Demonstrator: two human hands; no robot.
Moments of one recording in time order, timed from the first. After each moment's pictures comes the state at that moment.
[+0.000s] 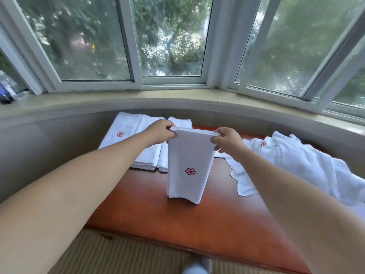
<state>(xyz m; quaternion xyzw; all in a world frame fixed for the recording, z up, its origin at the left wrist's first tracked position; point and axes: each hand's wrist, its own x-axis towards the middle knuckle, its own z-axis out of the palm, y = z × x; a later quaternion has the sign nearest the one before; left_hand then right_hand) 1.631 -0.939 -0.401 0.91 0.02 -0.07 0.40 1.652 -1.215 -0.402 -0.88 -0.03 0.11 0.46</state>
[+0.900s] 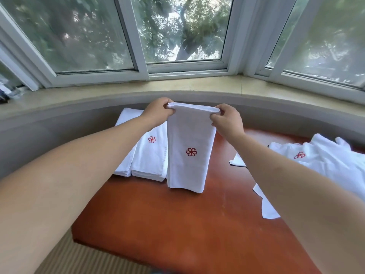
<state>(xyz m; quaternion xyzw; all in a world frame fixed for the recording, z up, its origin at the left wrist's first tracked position) 1.817 -0.867 -0.423 0.90 0.10 0.00 0.42 1.841 -1.118 -0.431 -0.87 -0.01 0.05 0.48</state>
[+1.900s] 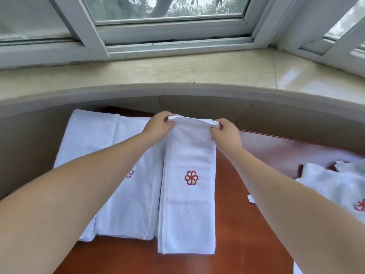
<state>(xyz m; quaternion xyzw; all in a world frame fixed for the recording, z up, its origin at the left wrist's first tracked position) 2.076 -0.811 -0.686 0.86 0.15 -0.13 0.47 2.085 -1.053 -0.672 -0.90 0.08 0.14 0.41</state>
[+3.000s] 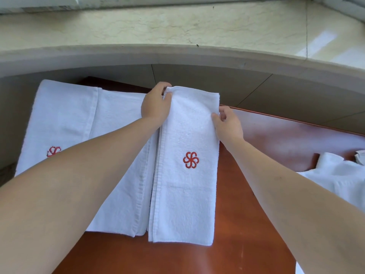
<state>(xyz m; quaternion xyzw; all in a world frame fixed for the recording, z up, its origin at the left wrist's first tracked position) 2.102 -0.830 -0.763 0.88 0.21 0.00 0.43 2.101 -1.066 -0.774 -0.89 0.12 0.17 0.40</state>
